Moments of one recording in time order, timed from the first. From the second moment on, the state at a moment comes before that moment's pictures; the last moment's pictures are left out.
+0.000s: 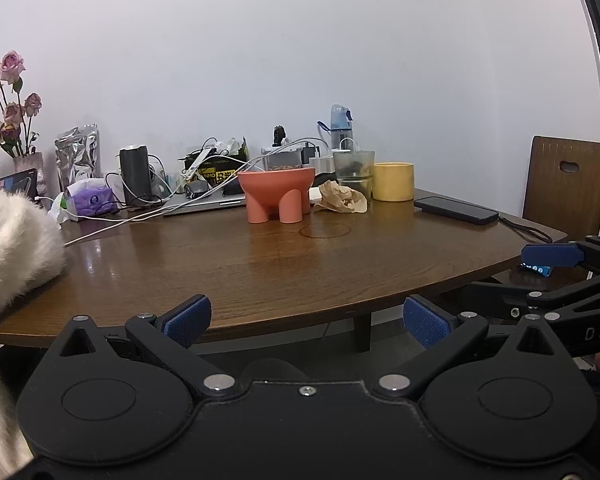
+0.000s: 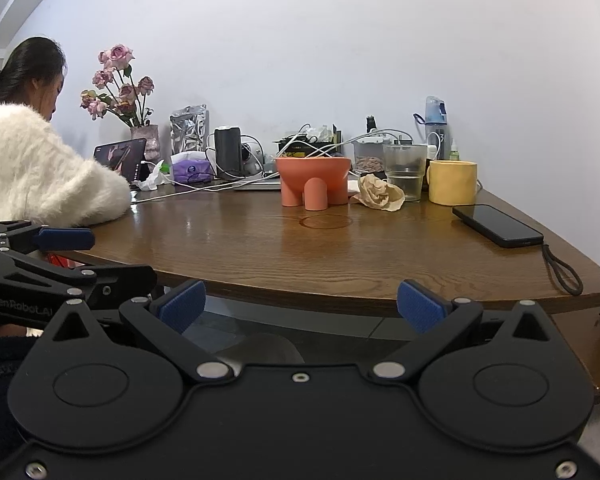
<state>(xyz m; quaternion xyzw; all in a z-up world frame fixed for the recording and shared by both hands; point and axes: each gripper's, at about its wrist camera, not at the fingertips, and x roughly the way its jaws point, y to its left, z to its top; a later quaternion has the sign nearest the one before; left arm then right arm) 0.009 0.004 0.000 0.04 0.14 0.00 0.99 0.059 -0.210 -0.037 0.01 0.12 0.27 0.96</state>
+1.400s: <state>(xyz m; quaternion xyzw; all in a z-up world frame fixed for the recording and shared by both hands) 0.072 -0.004 0.003 0.08 0.16 0.01 0.98 0.073 -0.208 -0.040 0.01 0.13 0.26 0.96</state>
